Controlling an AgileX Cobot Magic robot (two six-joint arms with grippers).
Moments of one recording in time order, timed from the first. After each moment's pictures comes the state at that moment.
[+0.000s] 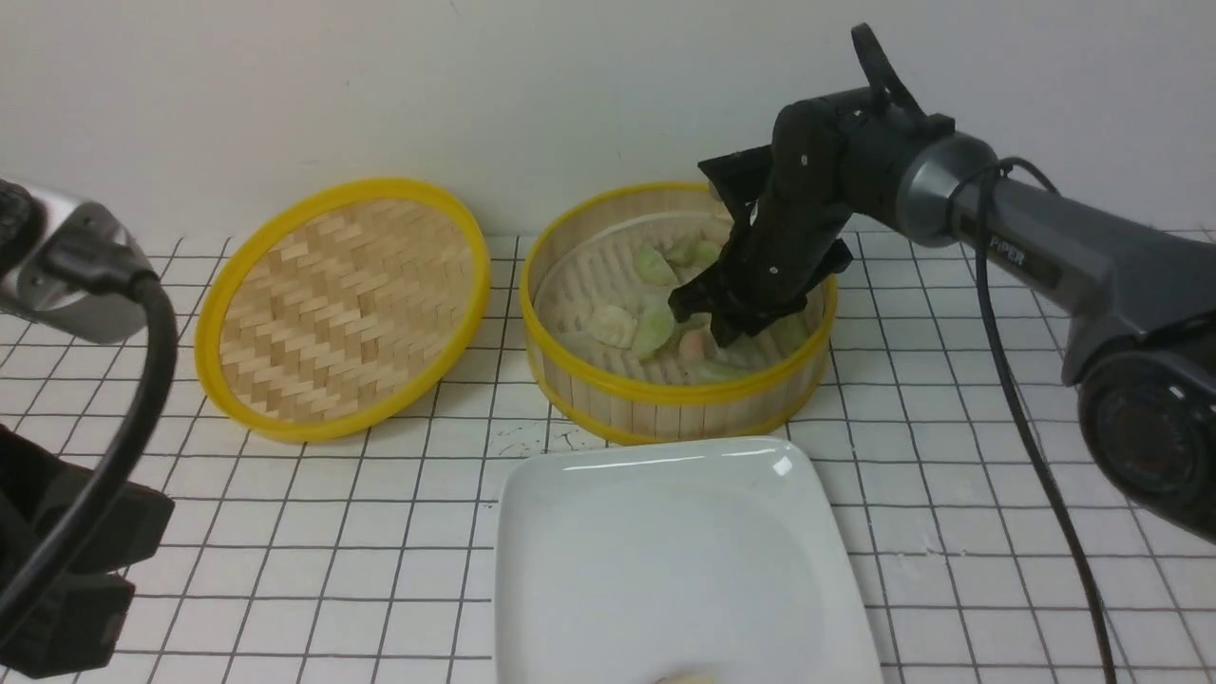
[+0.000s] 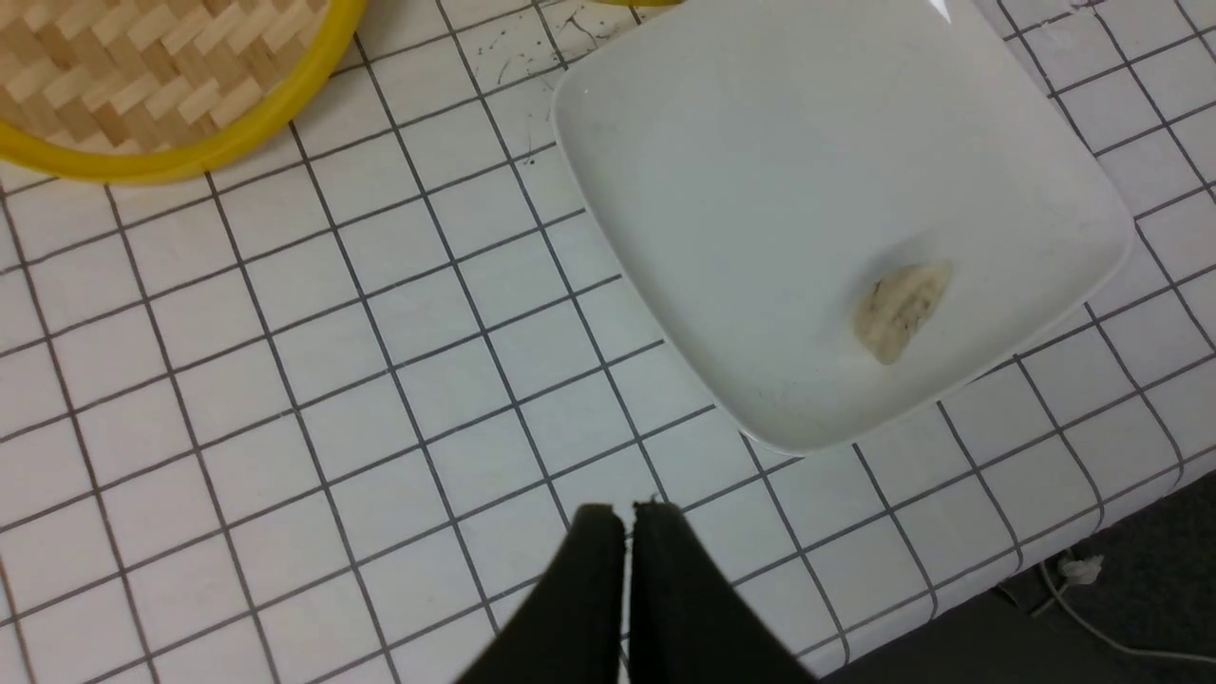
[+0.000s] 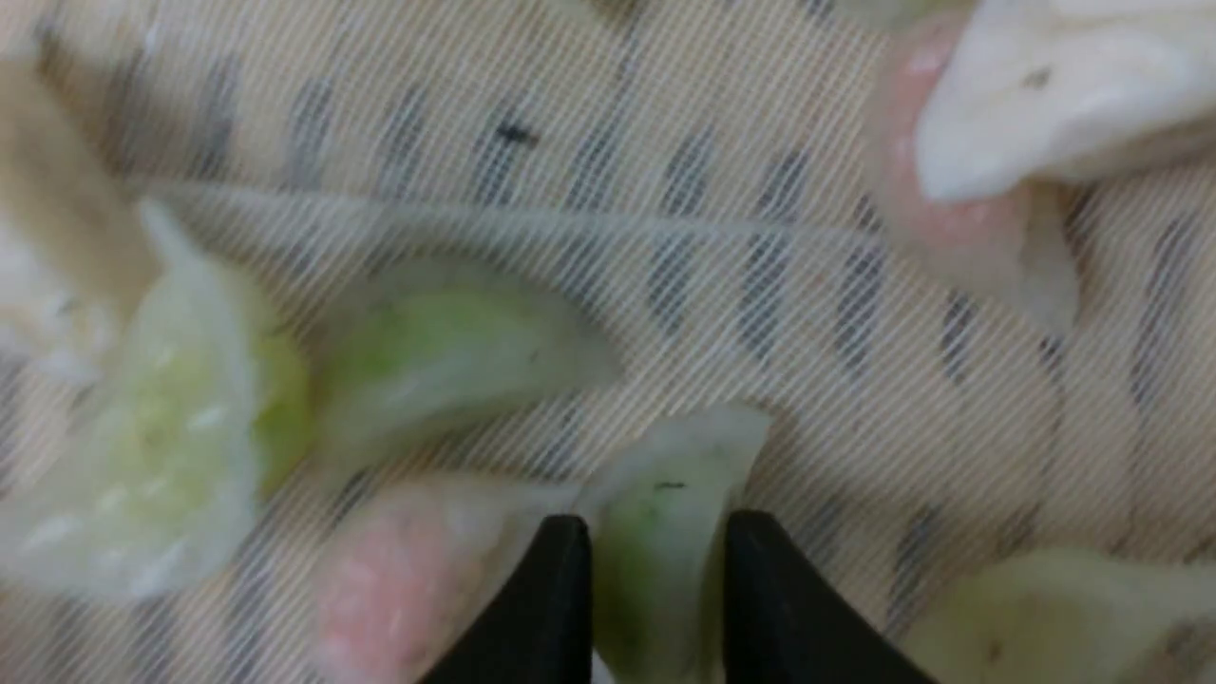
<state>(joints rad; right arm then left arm) 0.40 2.41 -2.18 0.08 1.15 -0.01 -0.60 0.84 -1.09 0.03 1.23 -0.20</state>
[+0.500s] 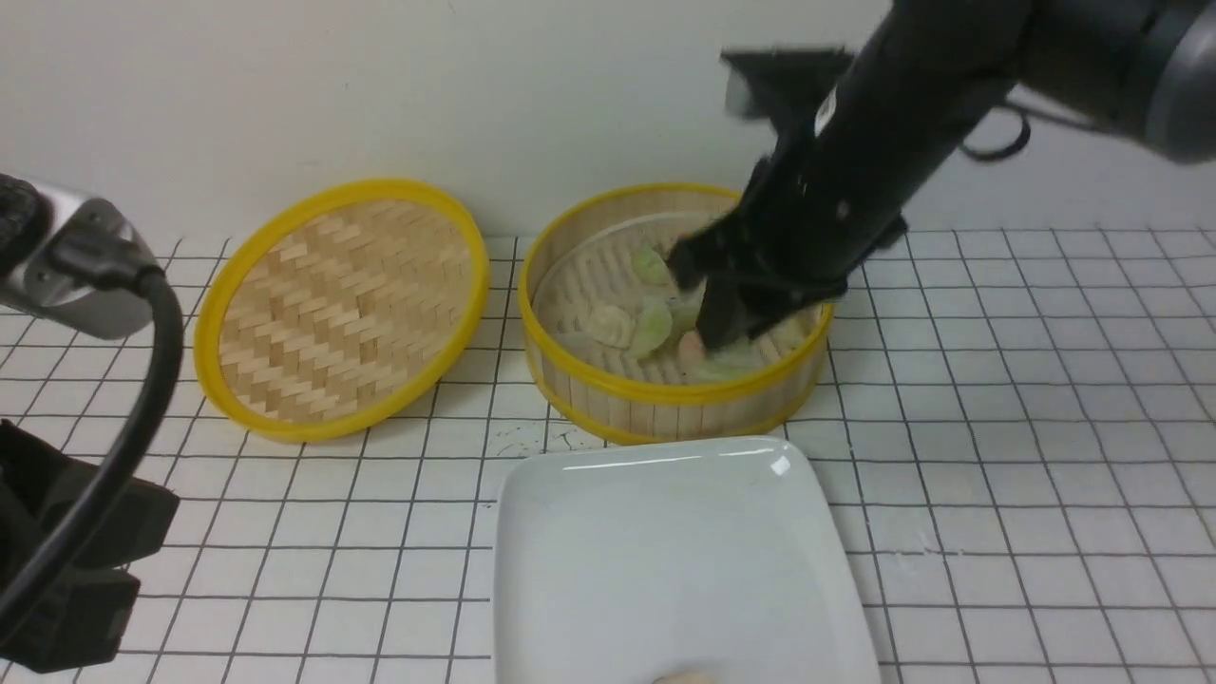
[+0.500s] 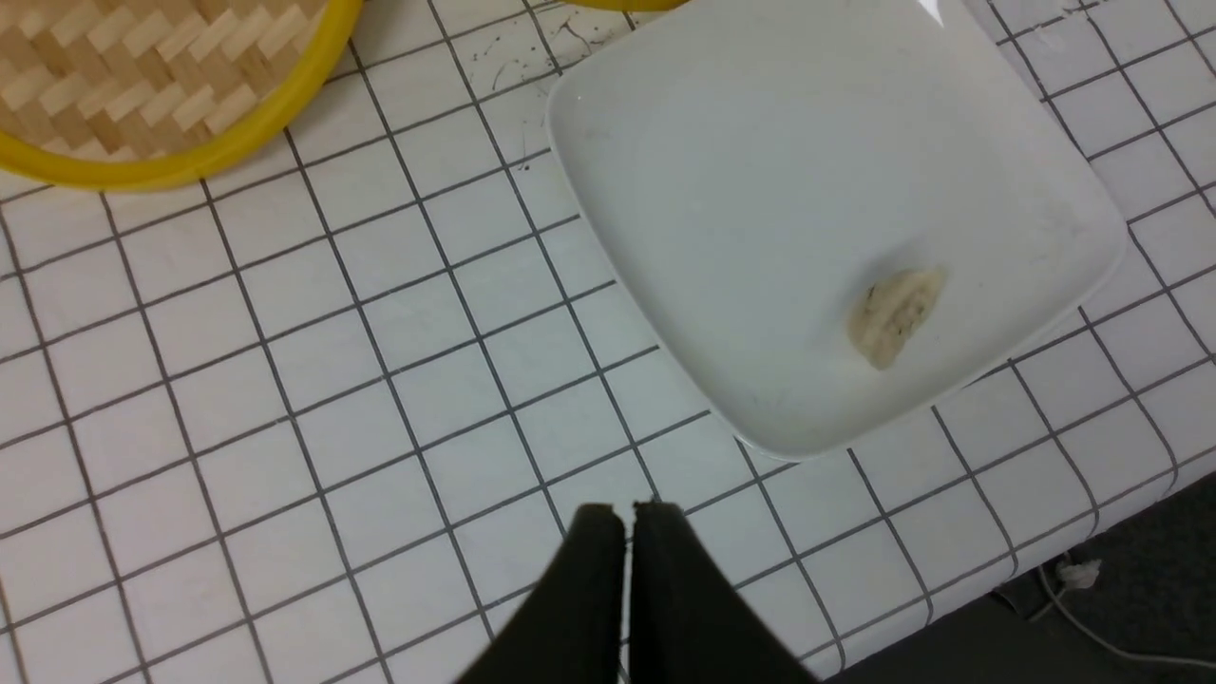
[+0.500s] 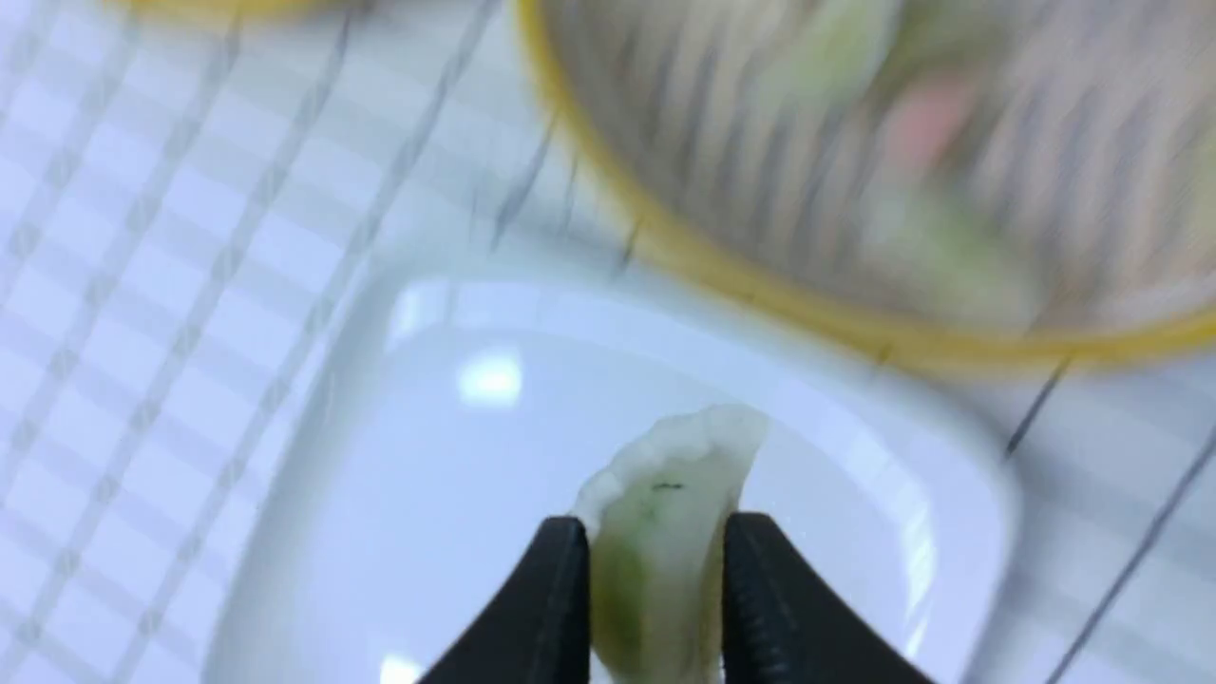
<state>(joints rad) 0.51 1.88 -1.65 0.27 1.21 -0.02 -0.60 0.84 -1.09 0.03 1.22 -0.20</state>
